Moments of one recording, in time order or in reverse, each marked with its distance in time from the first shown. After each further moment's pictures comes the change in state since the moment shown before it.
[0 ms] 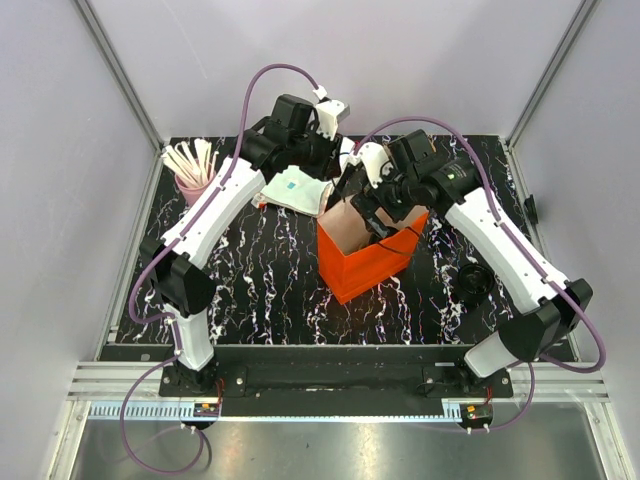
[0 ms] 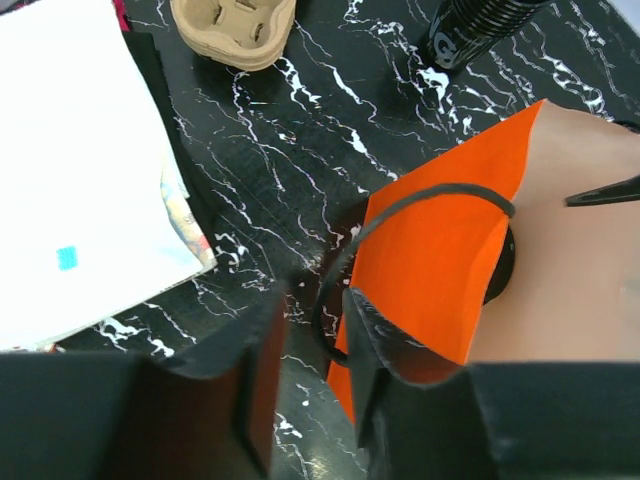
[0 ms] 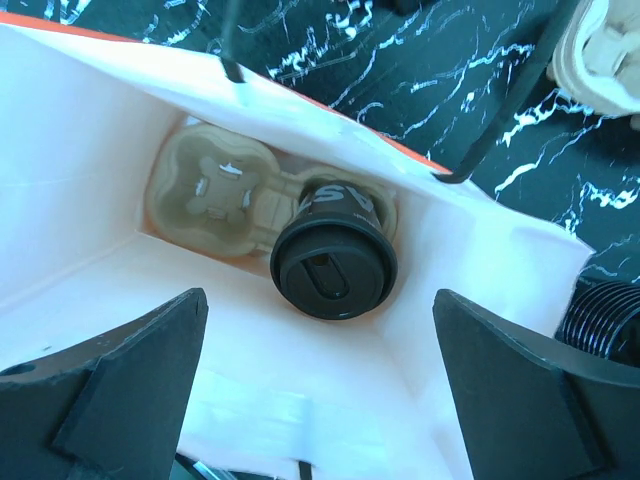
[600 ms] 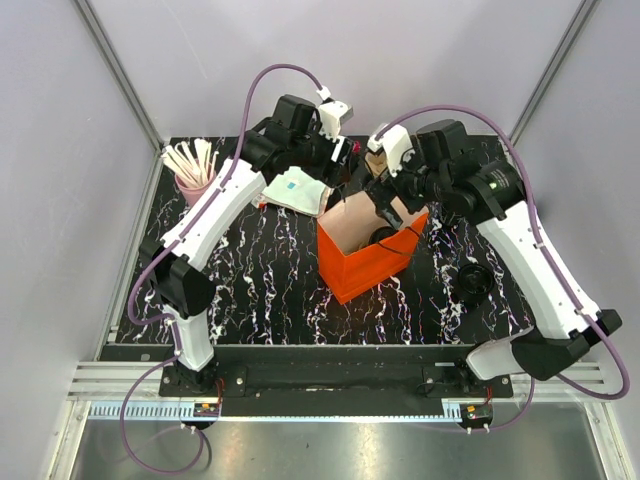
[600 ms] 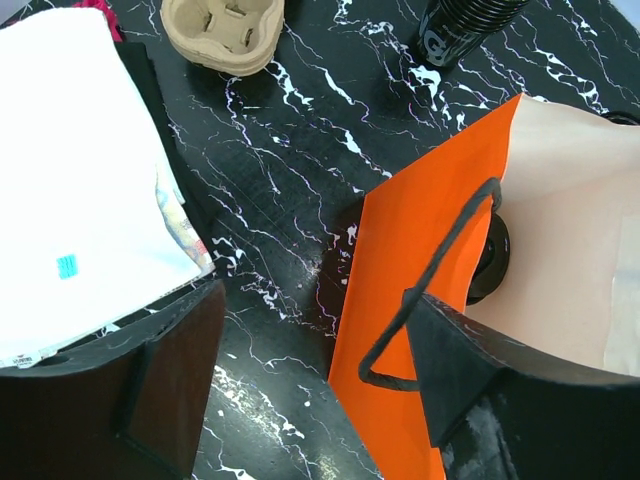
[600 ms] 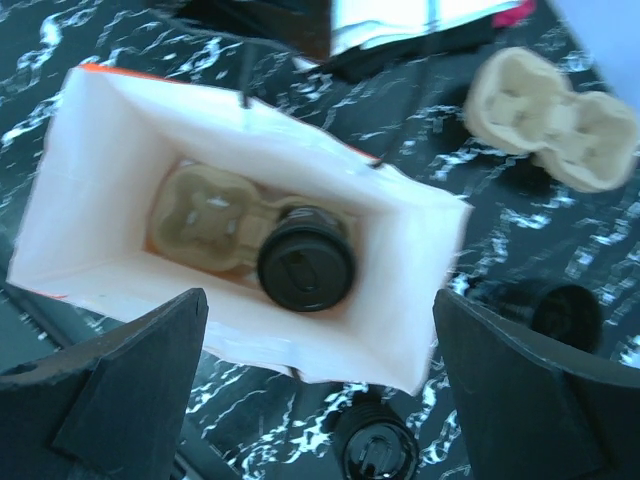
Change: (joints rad) left arm -0.014 -0.006 0.000 -0.001 0.004 0.024; right arm 0.000 -0.104 0.124 -0.047 0.002 -0.013
